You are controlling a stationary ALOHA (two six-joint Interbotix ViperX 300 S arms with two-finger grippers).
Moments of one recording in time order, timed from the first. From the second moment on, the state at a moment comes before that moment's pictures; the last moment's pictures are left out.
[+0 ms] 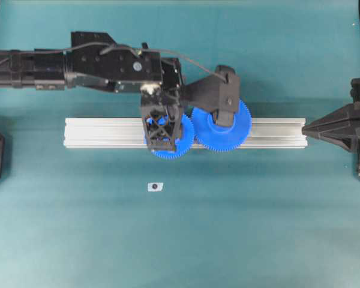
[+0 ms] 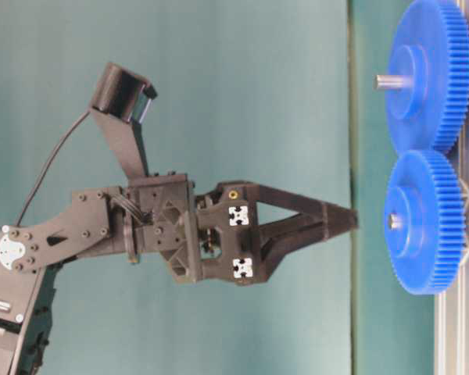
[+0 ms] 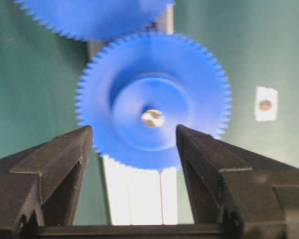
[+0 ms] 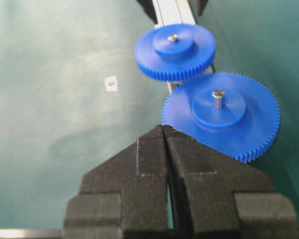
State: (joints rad) left arm 0.10 0.26 -0.03 0.03 1.14 0.18; right arm -0.04 -1.07 1.31 0.03 0.04 0.18
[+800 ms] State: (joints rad) left arm 0.08 0.26 -0.03 0.03 1.14 0.17; right arm -0.04 -1.07 1.31 0.03 0.04 0.18
